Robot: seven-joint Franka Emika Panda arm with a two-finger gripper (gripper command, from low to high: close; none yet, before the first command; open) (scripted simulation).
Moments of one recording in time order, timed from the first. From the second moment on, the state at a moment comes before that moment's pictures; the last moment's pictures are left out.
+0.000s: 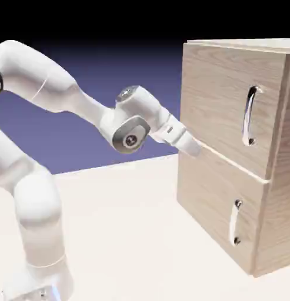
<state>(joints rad) 0.03 -0.58 -0.02 -2.80 -0.05 3.04 0.78</state>
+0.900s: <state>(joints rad) 0.40 -0.75 -0.47 -2.59 -1.23 3.01 1.63</state>
